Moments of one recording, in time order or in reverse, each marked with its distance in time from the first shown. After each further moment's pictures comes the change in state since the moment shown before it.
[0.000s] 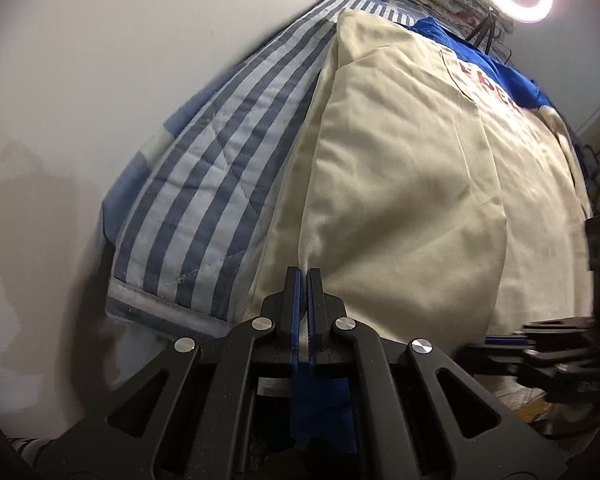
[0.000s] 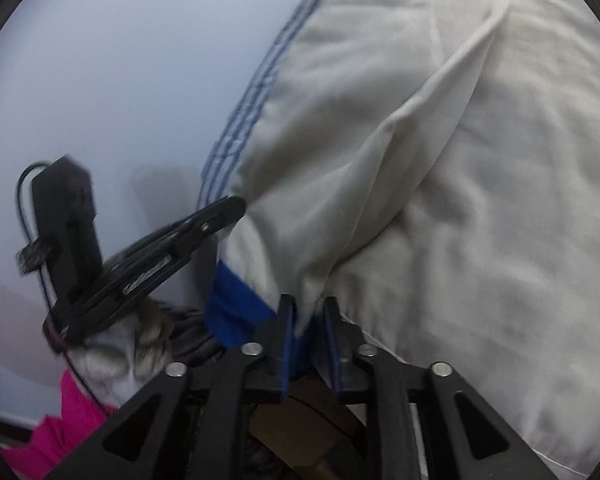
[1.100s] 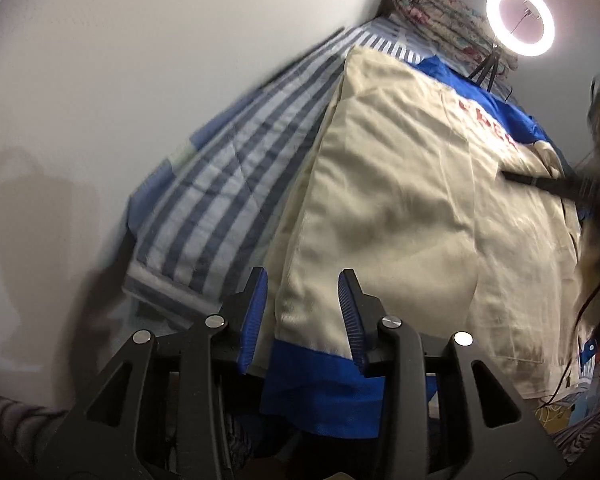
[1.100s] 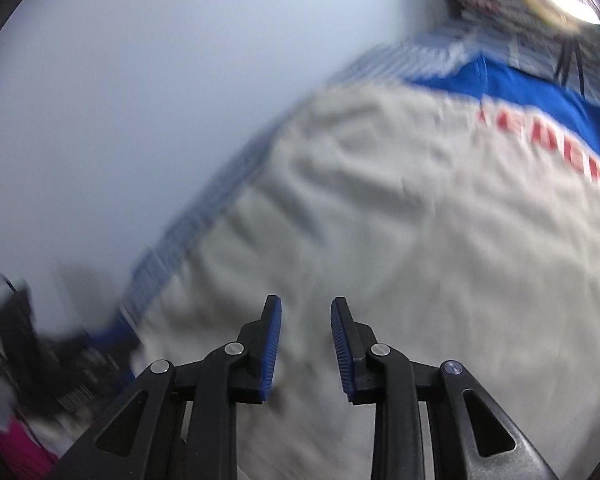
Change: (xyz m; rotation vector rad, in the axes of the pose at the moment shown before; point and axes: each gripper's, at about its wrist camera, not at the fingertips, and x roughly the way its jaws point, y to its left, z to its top) left arm -0.022 0.002 -0.016 -0.105 -0.088 -0.009; right arm -0.094 -0.014 0.098 -0.234 -0.257 -0.316
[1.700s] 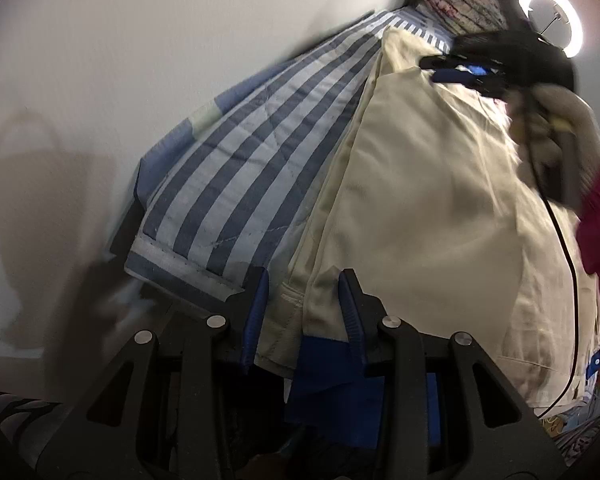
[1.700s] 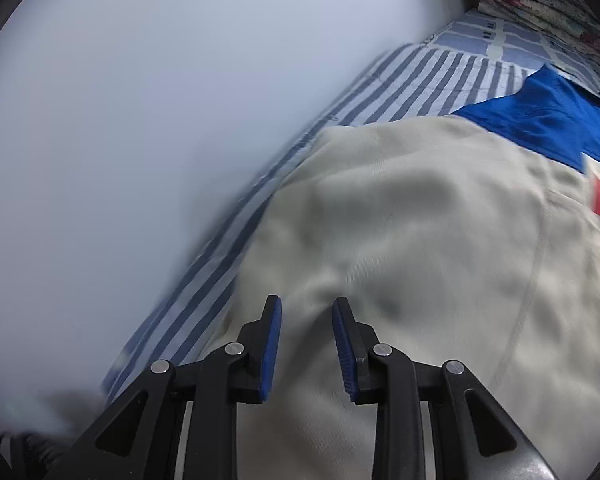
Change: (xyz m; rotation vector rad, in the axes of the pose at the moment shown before) left arm 0.025 0.018 -0.006 -0.056 0.047 0.039; right arm 0.159 -0.008 0.127 0.056 0.036 -0.014
